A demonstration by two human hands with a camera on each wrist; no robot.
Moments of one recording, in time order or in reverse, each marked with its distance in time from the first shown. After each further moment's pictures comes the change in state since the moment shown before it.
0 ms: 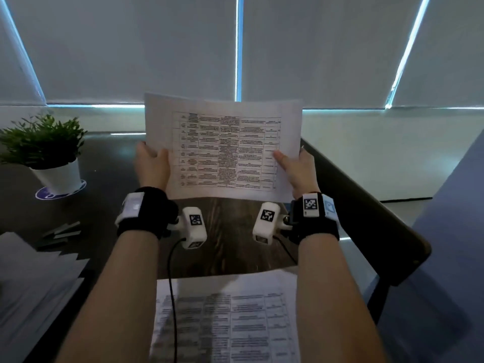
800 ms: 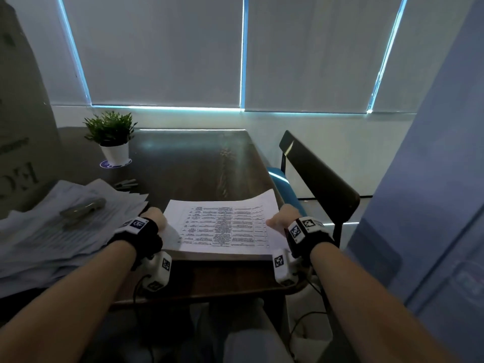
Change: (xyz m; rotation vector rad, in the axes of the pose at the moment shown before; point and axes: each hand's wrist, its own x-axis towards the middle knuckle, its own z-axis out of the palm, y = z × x) left_hand -0.197 -0.039 -0.196 0.908 -0.592 -0.284; right_hand -0.268 -0.010 -0.084 -0.994 -0.316 0.374
